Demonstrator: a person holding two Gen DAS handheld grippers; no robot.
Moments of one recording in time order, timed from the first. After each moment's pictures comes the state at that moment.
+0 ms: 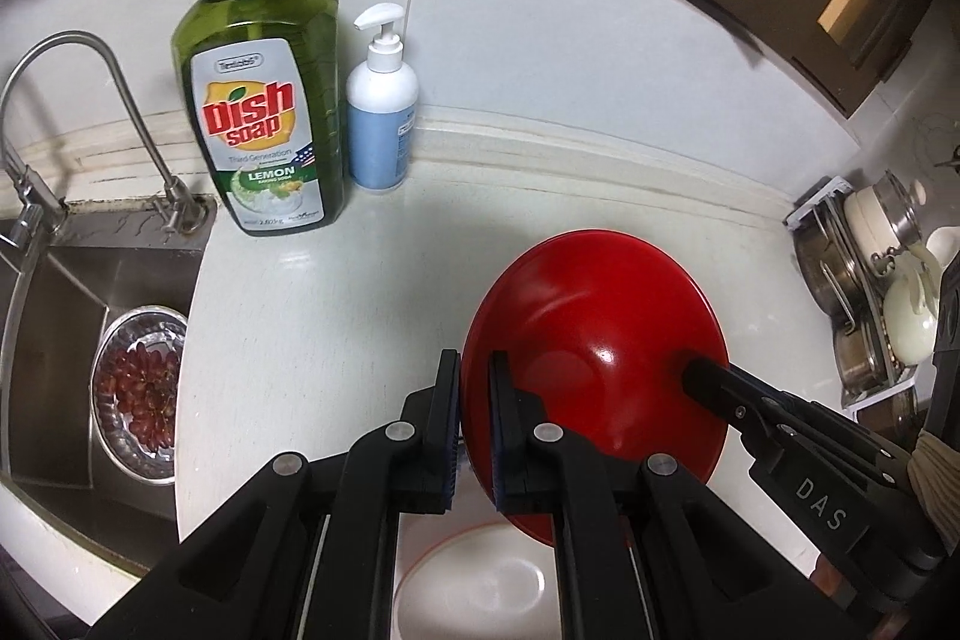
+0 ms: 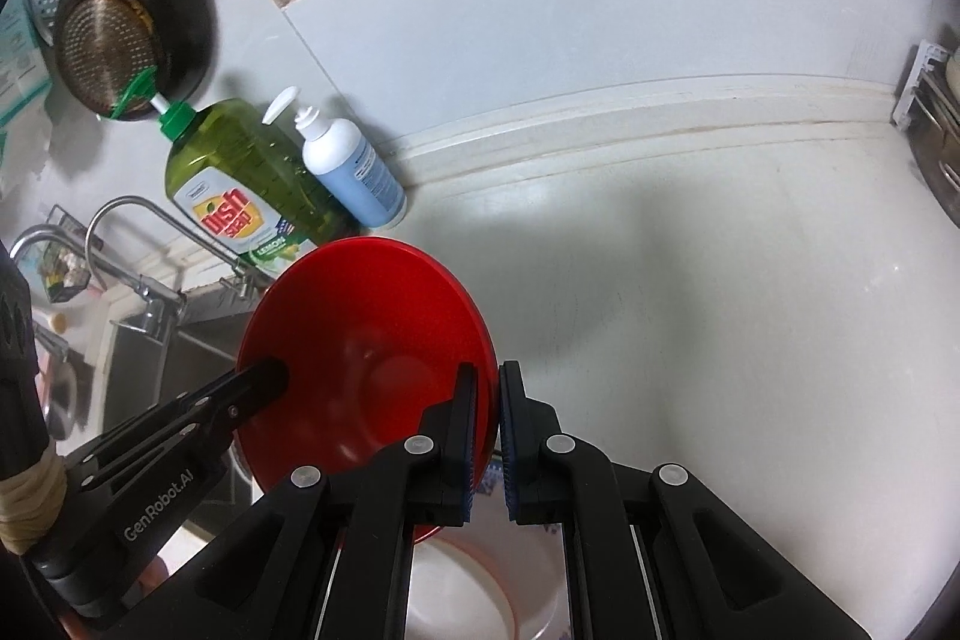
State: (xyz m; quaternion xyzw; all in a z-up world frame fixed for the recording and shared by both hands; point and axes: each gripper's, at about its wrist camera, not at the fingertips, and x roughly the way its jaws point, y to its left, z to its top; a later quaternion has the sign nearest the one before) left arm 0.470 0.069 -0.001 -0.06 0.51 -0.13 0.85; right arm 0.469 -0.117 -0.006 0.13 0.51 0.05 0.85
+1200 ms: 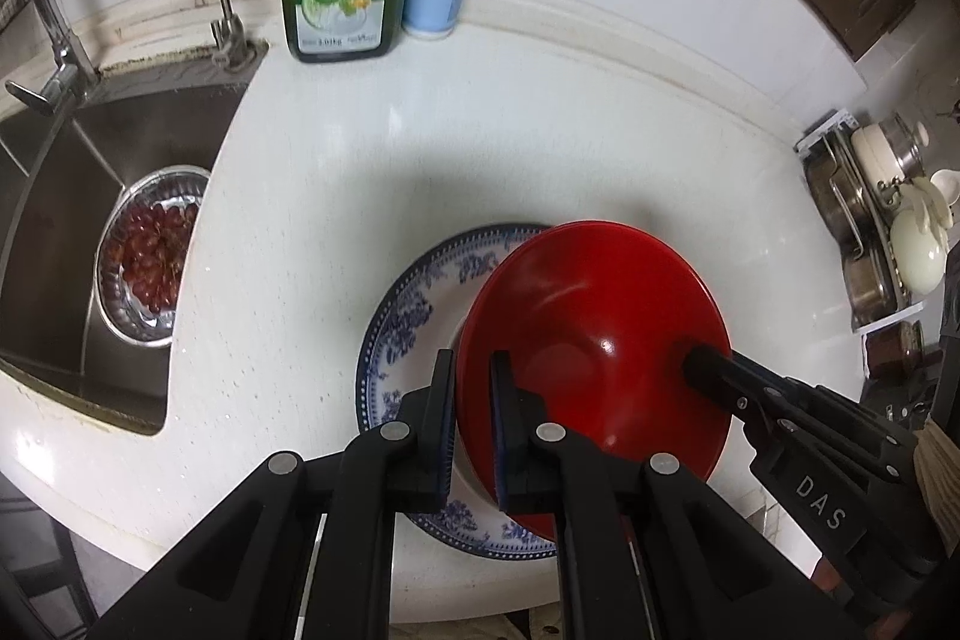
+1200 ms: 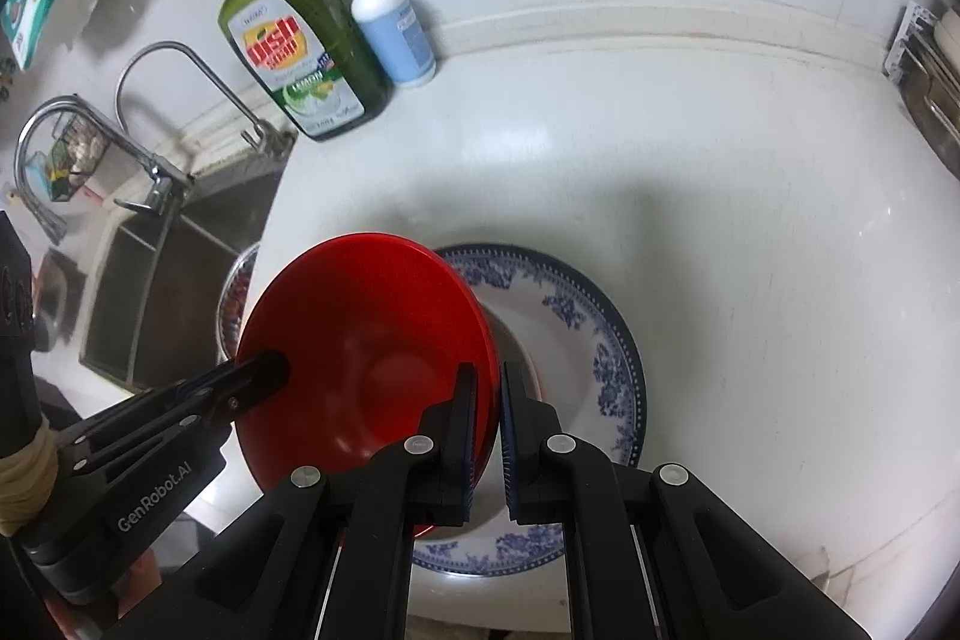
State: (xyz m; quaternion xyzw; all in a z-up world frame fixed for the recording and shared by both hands) left arm 0.363 0.105 -0.059 -0.07 0.57 -0.11 0.81; right arm 0.358 -0.085 -0.053 0.09 0.55 0.07 0.83
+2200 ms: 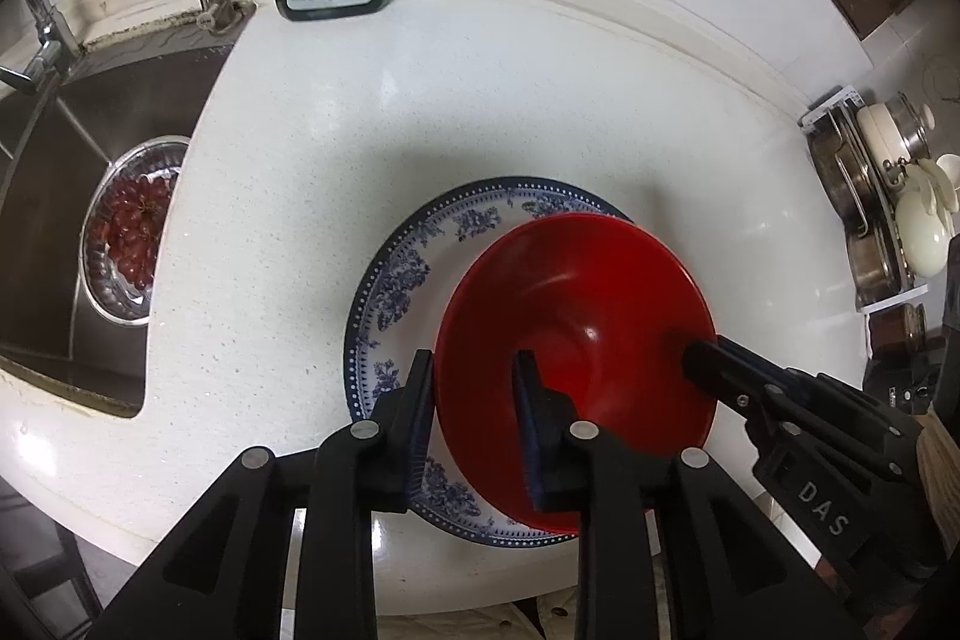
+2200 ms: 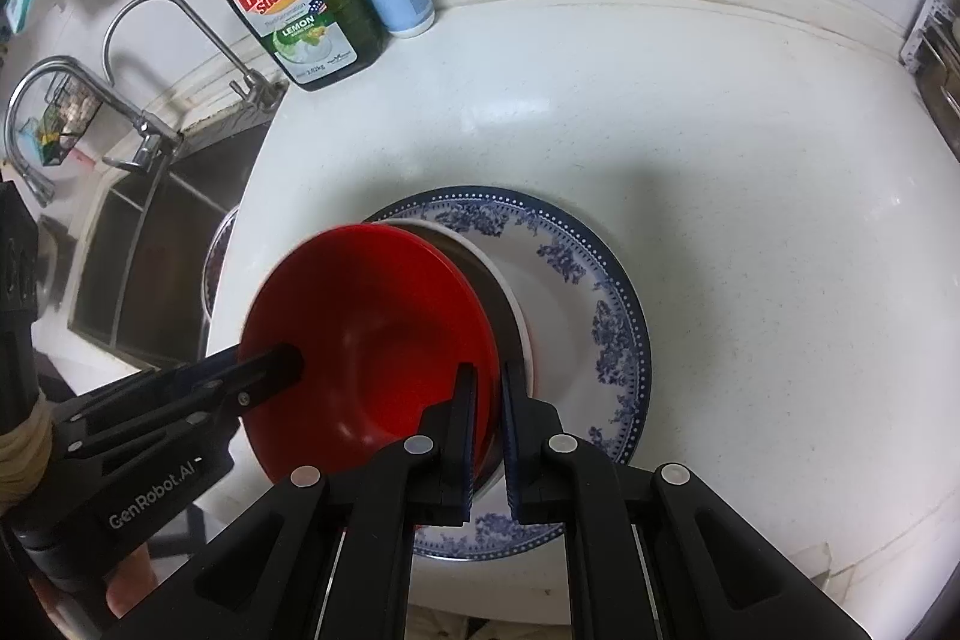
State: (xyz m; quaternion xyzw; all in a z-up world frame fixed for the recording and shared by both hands) left arm 0.361 0.100 -0.078 -0.07 0.60 -0.12 0.79; right arm 0.357 -0.084 -0.075 0.07 0.58 0.08 0.81
